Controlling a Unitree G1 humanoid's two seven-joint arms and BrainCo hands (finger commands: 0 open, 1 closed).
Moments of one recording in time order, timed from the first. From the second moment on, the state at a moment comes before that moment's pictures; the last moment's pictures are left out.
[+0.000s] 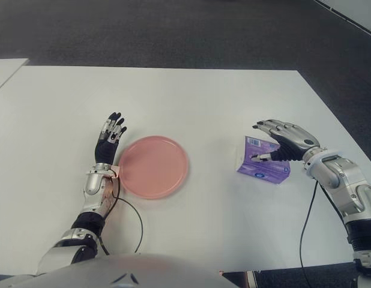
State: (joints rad) left arm -0.21 -0.06 0.18 0.76 -0.20 -0.72 -0.24; right arm -0.04 -1.04 -0.04 0.22 -0.62 -0.45 0.18
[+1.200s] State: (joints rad) left arm -0.20 -0.05 0.18 0.74 -0.20 -0.69 -0.20; right arm -0.18 -1.09 0.18 0.42 -0.74 -0.45 0.26
